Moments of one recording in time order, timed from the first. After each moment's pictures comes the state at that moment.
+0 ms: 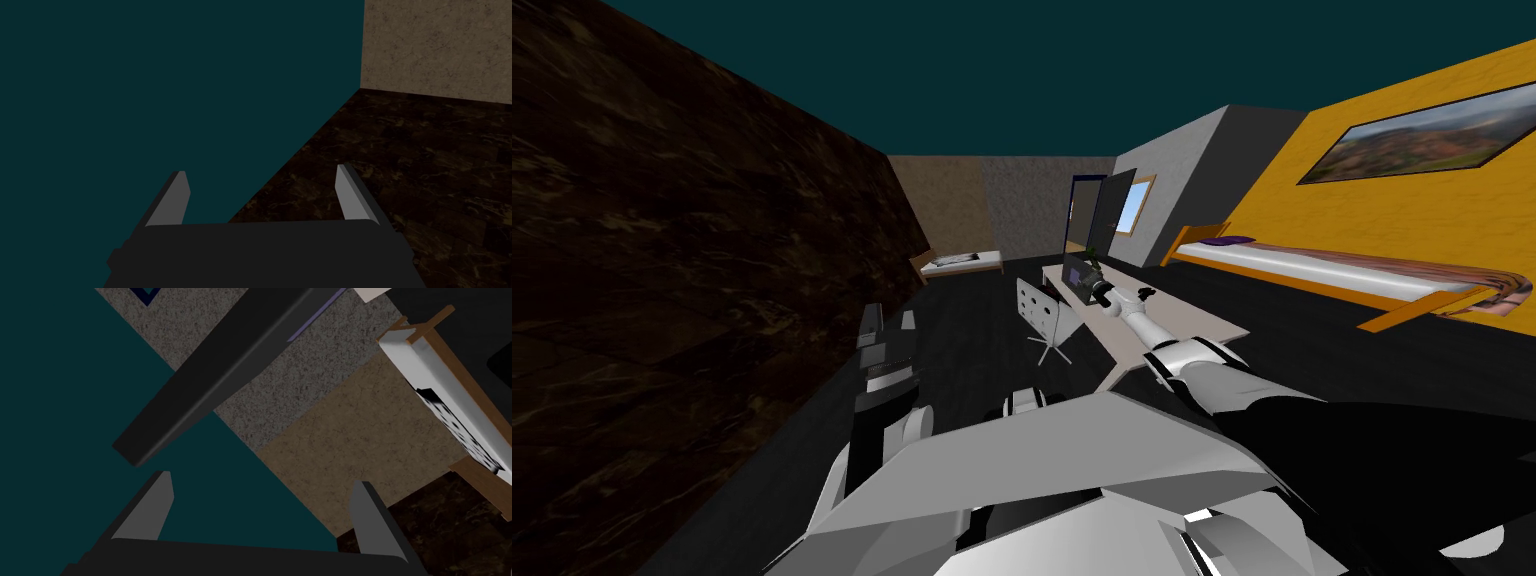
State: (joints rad) left arm 0.48 -0.02 0.06 -2.29 -0.10 -0.44 0.12; right arm -0.49 -0.70 0.06 -0.99 0.84 -0.02 0.82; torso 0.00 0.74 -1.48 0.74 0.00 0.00
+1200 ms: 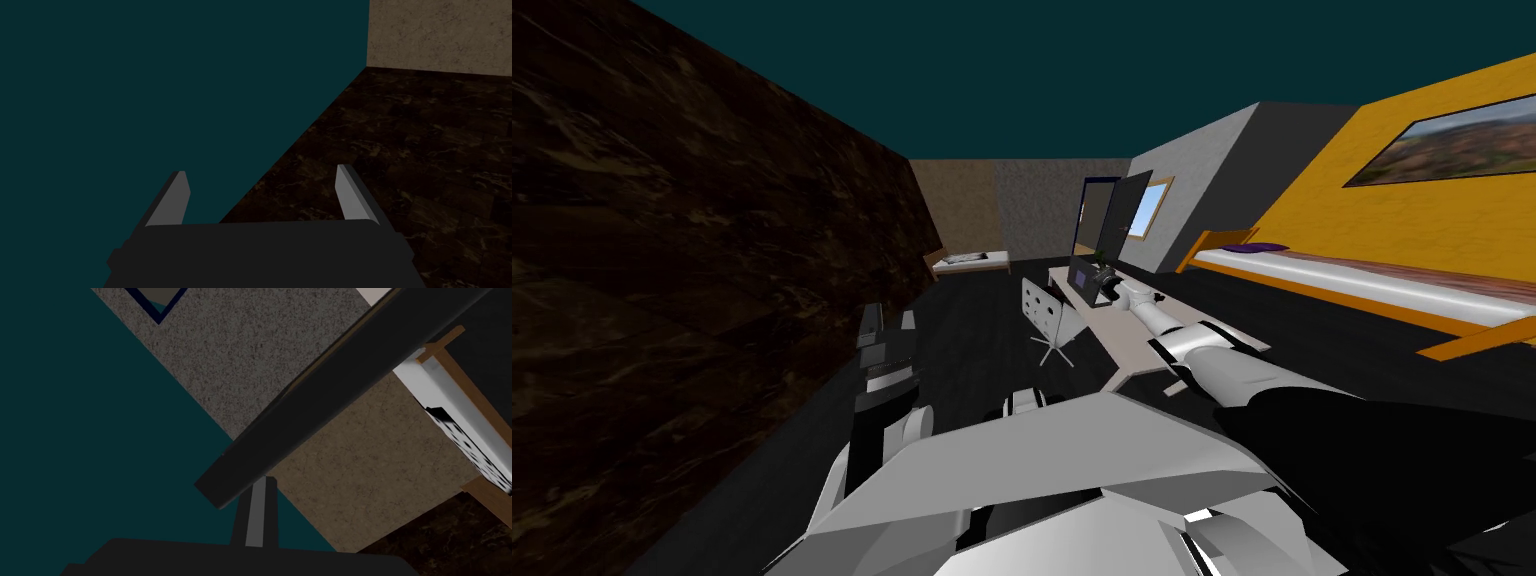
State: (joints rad) left arm 0.48 -0.02 0.06 -2.29 -0.10 -0.44 0.12; right arm -0.59 -0.80 0.12 -0.80 0.80 0.00 0.75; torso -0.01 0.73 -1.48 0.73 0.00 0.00
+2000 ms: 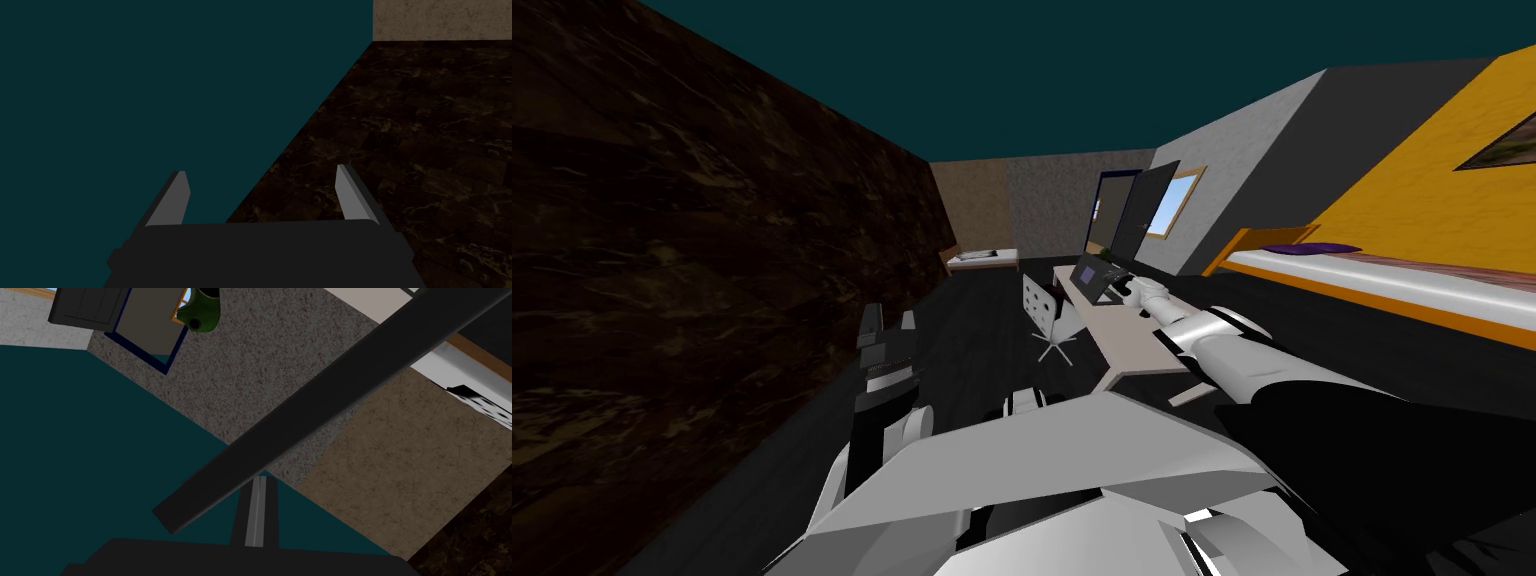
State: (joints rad) left arm 0.48 -0.02 0.06 -2.29 -0.10 -0.44 0.12; right arm -0.68 -0.89 0.22 -0.59 0.63 -0.04 0.56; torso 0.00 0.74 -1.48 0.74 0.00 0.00
